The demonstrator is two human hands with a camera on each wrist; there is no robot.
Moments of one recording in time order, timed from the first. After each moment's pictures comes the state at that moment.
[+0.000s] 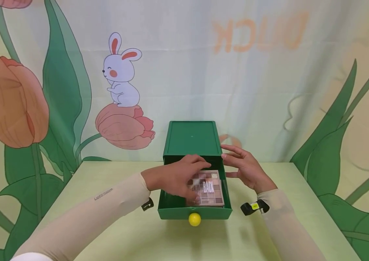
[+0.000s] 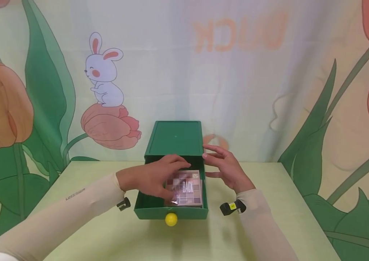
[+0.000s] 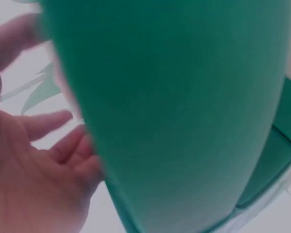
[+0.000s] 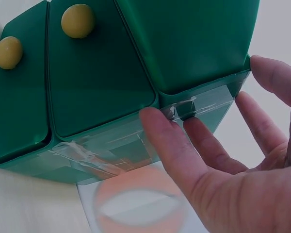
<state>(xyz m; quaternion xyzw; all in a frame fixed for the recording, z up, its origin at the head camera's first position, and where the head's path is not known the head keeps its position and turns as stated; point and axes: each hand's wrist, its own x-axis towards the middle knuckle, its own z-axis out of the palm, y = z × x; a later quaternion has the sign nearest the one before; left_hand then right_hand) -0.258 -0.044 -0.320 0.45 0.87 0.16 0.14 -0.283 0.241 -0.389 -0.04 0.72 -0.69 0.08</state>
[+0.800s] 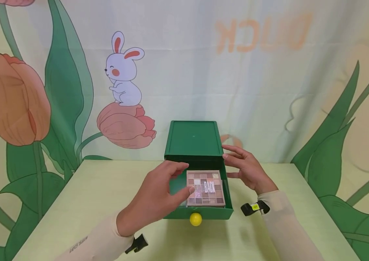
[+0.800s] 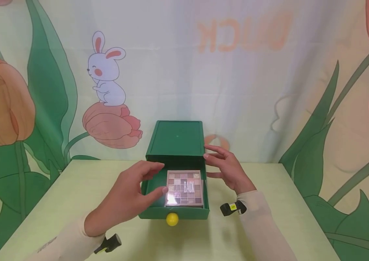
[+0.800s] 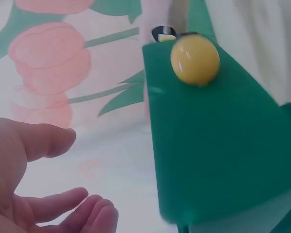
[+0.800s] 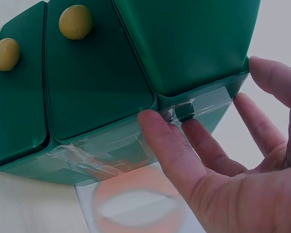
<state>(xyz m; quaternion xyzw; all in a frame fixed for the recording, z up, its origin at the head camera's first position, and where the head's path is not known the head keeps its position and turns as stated) -0.169 -0.079 -0.321 0.29 0.87 0.39 -0.12 -0.283 0.237 -0.390 -0.03 0.73 -0.68 0.07</state>
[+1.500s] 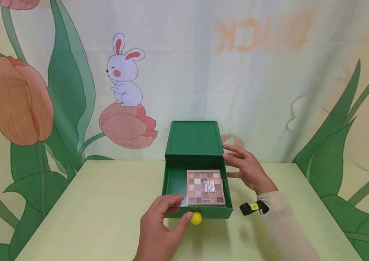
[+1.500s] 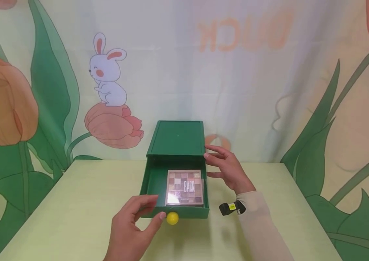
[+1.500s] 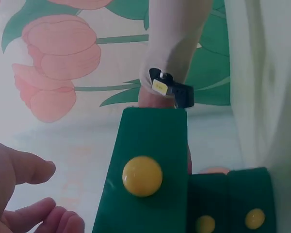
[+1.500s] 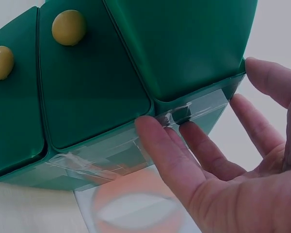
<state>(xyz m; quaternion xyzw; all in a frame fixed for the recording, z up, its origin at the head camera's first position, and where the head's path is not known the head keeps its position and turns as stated) -0.103 -0.057 -0.380 0.10 0.82 0.55 -0.13 -0.281 0.236 -0.391 -0.03 0.72 -0.69 0.07</state>
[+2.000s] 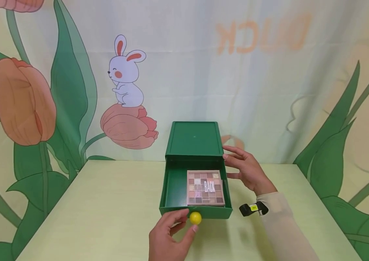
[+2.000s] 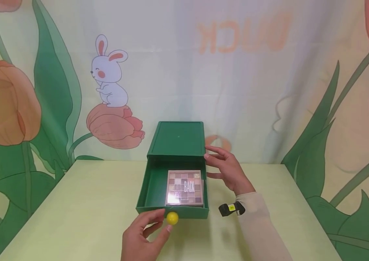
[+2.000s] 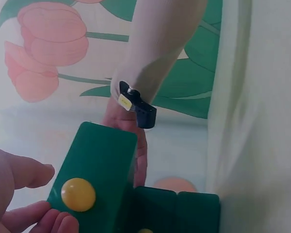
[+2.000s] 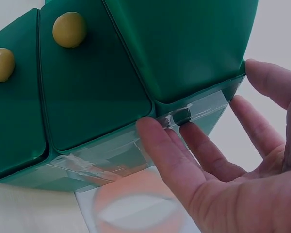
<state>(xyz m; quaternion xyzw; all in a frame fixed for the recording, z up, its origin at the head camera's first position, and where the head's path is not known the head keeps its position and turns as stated) -0.092 -0.033 -0.416 0.00 0.78 0.61 -0.12 -0.279 0.235 -0.390 -0.03 0.73 -0.68 0.07</state>
